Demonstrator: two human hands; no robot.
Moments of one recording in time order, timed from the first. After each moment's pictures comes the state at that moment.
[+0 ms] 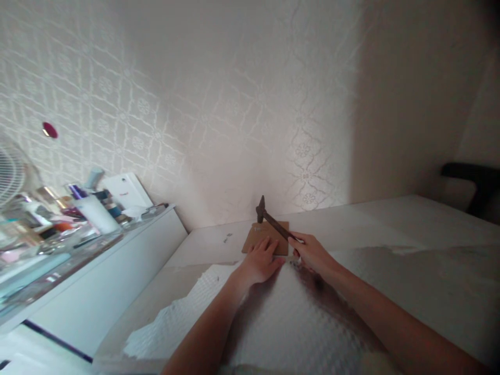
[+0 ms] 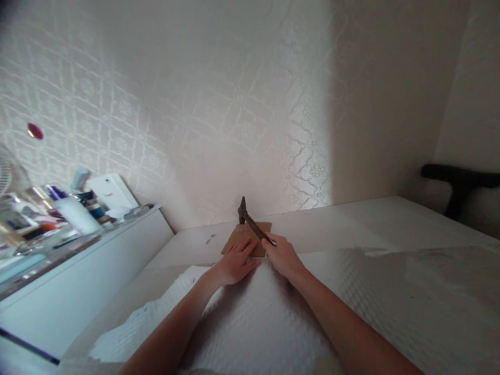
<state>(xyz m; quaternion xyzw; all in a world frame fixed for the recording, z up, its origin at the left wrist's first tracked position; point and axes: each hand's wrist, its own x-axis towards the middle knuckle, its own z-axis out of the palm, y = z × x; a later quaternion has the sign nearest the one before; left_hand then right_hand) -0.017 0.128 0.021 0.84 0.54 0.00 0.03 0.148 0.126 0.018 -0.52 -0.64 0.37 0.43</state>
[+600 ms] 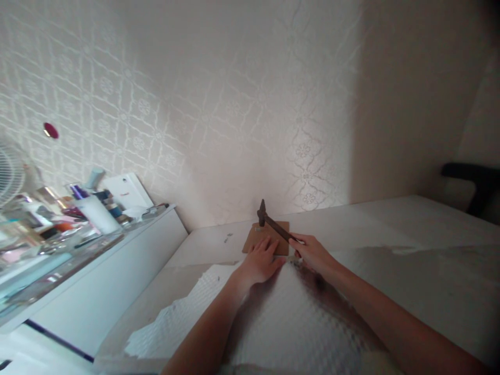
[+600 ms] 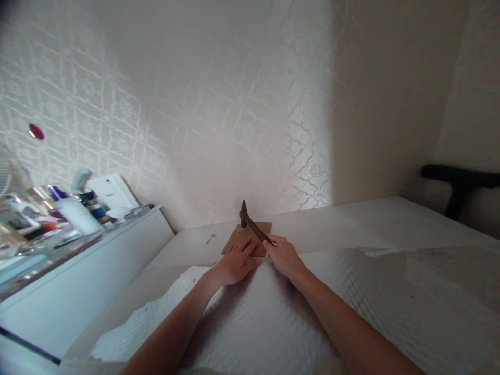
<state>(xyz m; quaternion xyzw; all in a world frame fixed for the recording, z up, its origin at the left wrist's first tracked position) -0.019 0.129 0.018 0.85 0.53 0.01 0.04 0.148 0.129 0.014 -0.52 -0.64 0.37 0.42</state>
